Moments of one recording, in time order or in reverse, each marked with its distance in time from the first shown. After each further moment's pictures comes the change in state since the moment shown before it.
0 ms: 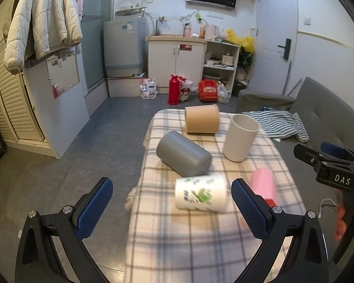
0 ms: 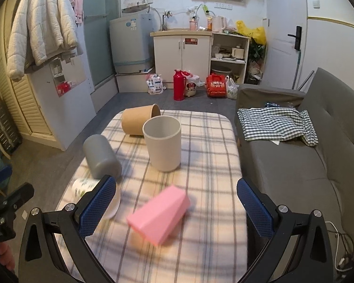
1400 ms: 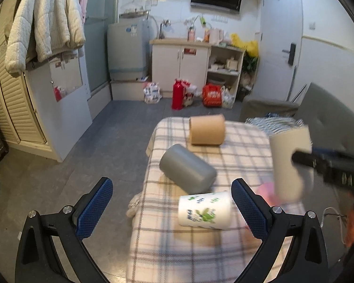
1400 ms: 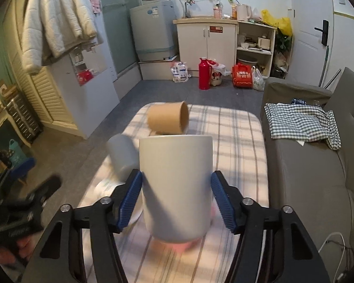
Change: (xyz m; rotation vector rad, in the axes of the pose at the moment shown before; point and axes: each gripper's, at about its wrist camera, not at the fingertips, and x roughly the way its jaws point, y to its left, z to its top) left arm -0.003 0.002 0.016 -0.019 -0.043 0.001; right arm -0.006 0.022 0.016 -0.044 0.082 0.153
